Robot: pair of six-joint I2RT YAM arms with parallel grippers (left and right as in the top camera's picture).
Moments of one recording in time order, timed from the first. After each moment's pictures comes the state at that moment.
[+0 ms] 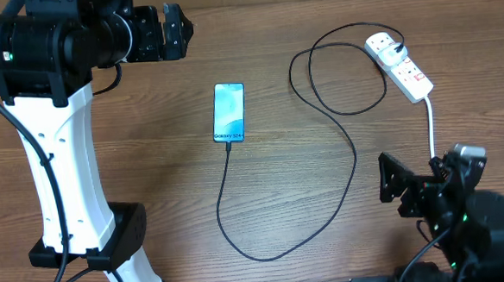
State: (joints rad) left arm -0.14 1.96 2.80 -1.69 0.20 -0.15; right arm 0.05 0.37 0.72 -0.77 -0.07 0.29
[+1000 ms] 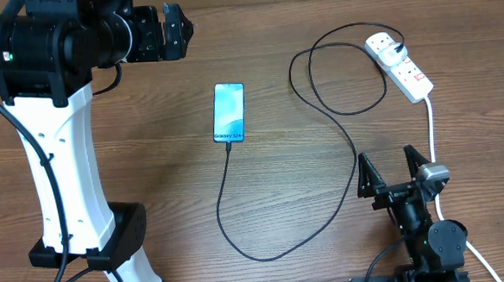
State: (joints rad) left arm -0.14 1.96 2.80 -1.69 0.20 -0.15; right arm 0.06 0.02 0.02 0.02 -0.13 0.21
